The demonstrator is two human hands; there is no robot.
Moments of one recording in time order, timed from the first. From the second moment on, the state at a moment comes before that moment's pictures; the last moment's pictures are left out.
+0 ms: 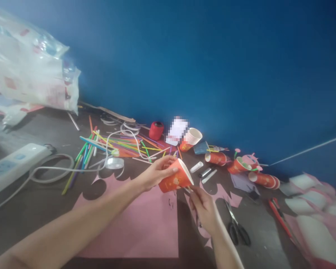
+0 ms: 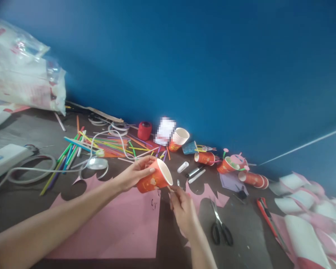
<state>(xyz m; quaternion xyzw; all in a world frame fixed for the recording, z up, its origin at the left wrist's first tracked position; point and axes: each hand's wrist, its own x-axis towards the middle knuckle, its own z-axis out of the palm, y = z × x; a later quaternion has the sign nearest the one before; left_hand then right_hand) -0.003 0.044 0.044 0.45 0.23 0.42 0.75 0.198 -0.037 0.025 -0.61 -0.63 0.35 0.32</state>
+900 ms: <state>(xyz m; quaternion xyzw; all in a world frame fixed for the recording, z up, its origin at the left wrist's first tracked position) -0.007 0.035 0.043 0.54 0.21 0.29 0.76 0.209 -0.036 0.019 -0.61 -0.65 0.25 0.36</state>
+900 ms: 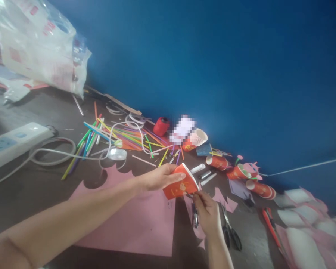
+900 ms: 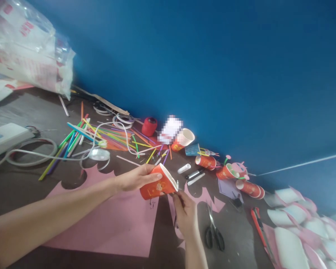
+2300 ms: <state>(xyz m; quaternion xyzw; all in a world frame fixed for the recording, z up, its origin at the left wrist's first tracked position) -0.006 0.040 0.016 0.49 0.23 0.30 0.79 0.195 -0.043 0.011 -0.65 -0.62 0.27 0.36</state>
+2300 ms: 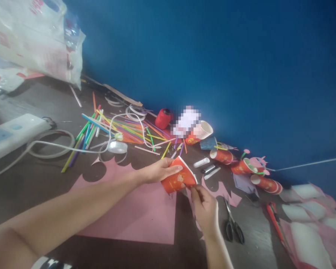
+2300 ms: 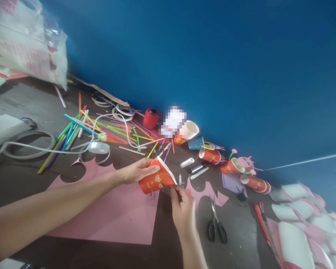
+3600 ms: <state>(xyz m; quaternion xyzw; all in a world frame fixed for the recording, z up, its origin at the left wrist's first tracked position) -0.006 0.048 0.007 0.47 0.24 0.44 0.72 0.192 -0.045 0.018 -0.64 -0.66 0.15 0.36</state>
